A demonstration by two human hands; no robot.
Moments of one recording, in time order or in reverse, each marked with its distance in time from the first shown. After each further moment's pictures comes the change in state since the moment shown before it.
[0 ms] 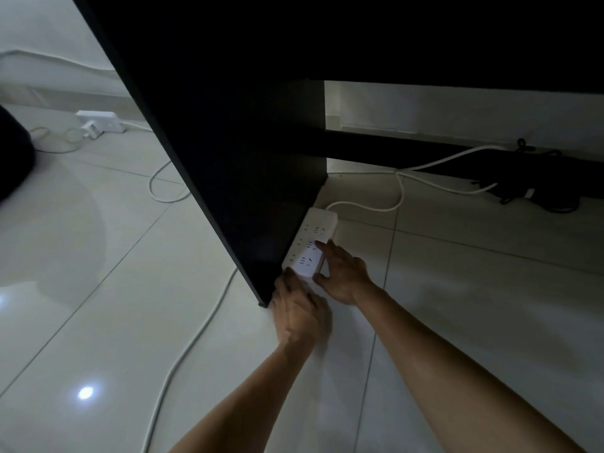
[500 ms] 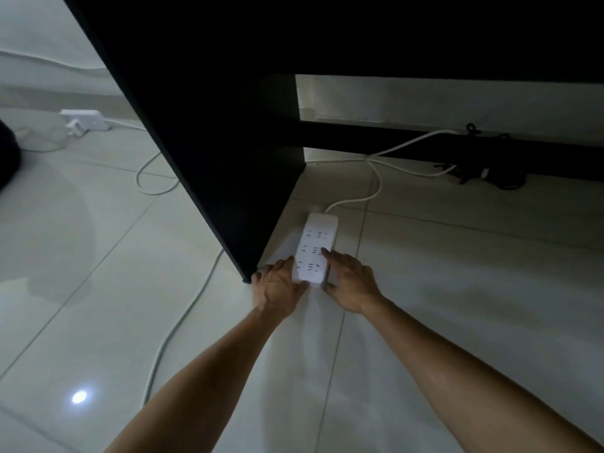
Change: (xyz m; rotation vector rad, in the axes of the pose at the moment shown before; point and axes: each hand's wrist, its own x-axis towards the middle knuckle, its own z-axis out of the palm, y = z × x) left_hand -0.011 0.004 -0.022 0.372 -0.229 0.250; right_hand -0.088 0.035 0.001 -0.071 0.042 0.038
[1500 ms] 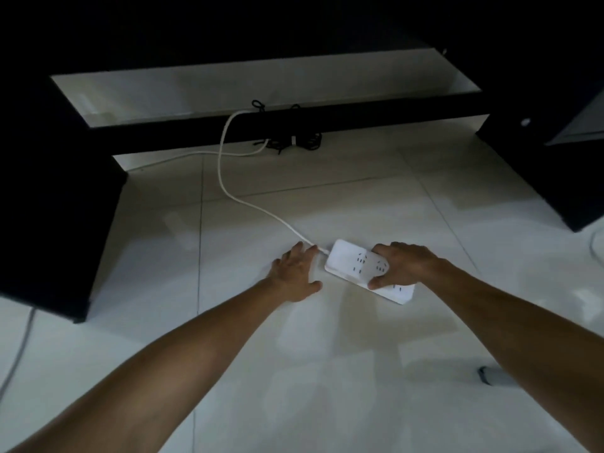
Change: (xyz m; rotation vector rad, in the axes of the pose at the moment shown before) left_hand -0.065 0.264 0.071 0.155 -0.479 0.669; right_hand -0.255 0.249 -0.119 -0.217 -0.190 0.624
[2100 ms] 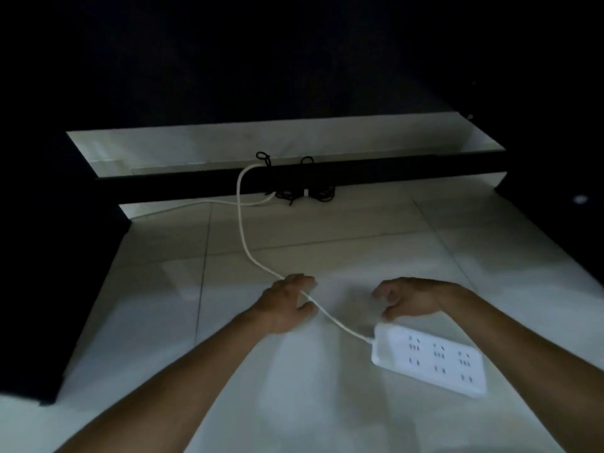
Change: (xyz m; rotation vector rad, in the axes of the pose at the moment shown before) left_hand 0.037 -0.043 -0.058 -0.255 0.107 0.077; right_hand 0.046 -0.003 -0.068 0.273 -0.249 -0.063
